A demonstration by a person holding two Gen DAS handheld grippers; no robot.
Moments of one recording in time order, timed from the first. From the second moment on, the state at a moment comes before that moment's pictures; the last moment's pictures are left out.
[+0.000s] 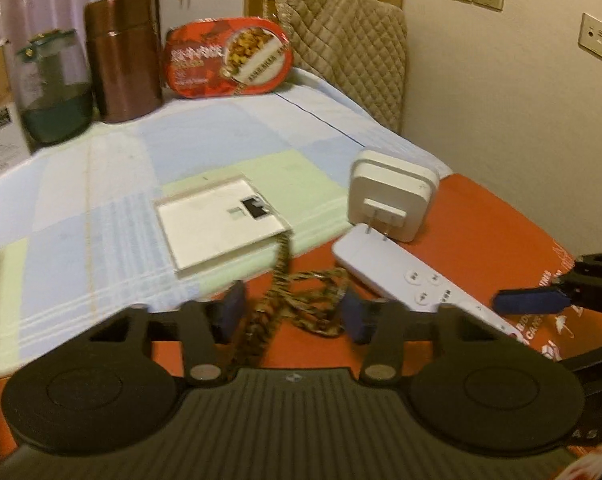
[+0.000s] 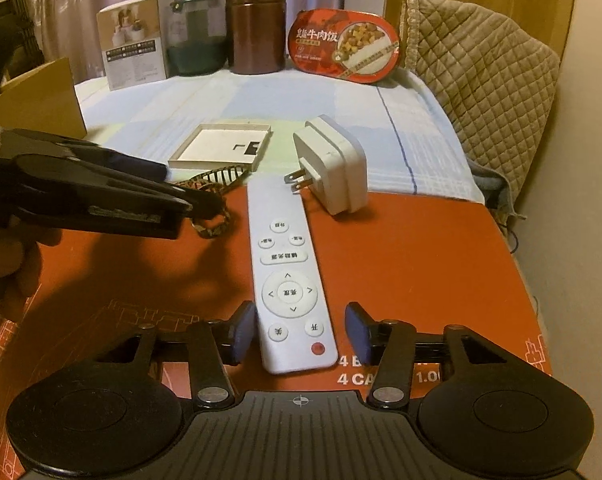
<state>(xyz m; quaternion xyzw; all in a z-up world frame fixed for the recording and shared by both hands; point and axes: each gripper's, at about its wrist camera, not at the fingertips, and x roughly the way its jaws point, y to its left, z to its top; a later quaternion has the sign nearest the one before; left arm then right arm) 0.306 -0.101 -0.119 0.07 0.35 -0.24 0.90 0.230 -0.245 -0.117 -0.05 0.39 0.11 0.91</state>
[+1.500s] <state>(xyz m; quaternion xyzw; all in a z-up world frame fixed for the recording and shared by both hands) 0.159 -0.048 -0.082 0.02 0.37 -0.15 0.92 0.176 -0.235 -0.094 0.01 0.38 0.13 0.91</state>
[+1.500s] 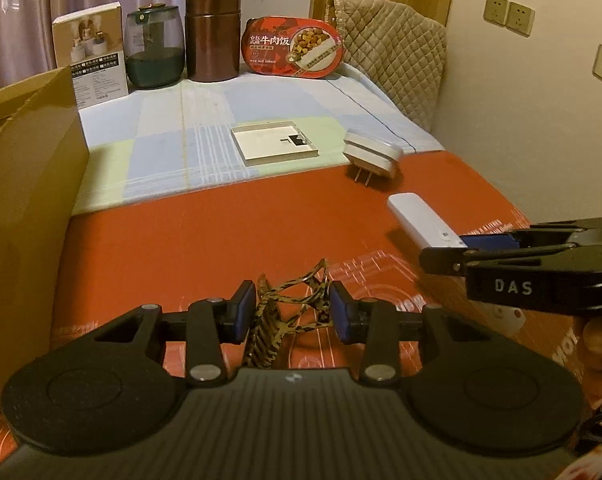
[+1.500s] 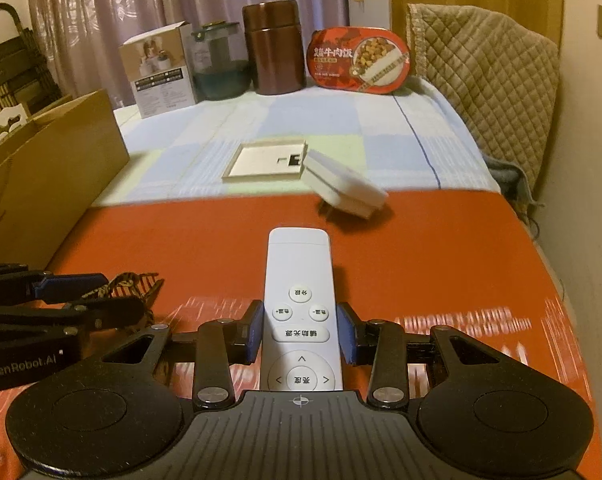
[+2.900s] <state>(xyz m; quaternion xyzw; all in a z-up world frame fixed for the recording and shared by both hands) 0.113 -0.022 -0.081 0.04 0.38 -0.14 0.91 0.120 -0.213 -0.085 0.00 0.40 0.14 0.91</state>
